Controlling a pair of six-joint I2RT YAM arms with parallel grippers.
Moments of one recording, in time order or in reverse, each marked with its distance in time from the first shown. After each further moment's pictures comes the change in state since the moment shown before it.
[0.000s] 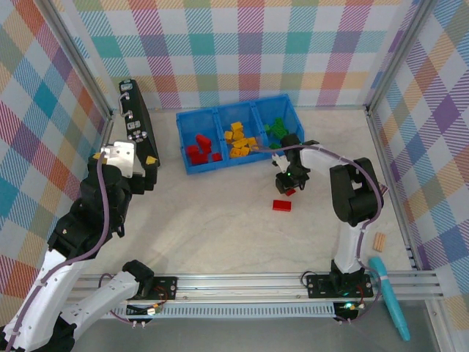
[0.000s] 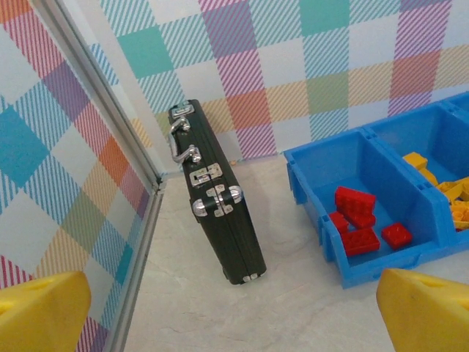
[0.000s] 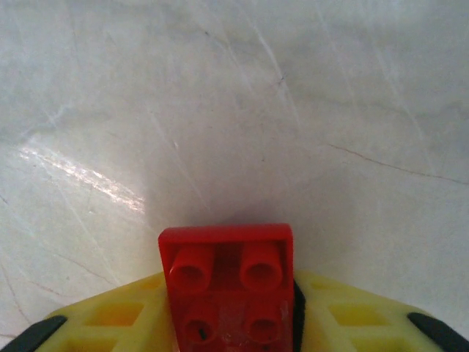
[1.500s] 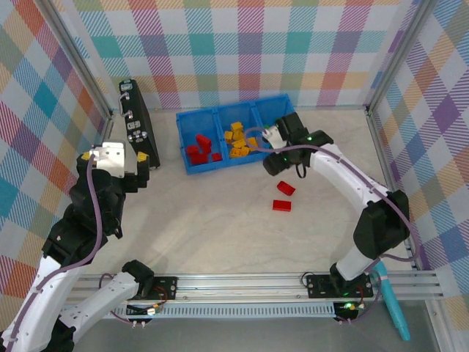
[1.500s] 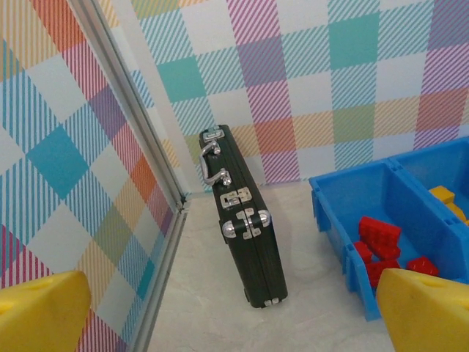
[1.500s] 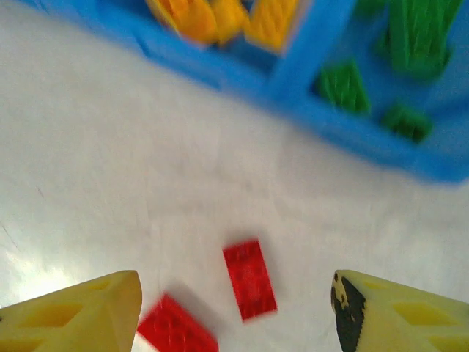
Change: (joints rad) left arm 0.000 -0.038 0.000 0.056 -0.076 0.025; right arm 0.136 -0.344 0.095 -0.053 0.096 -0.036
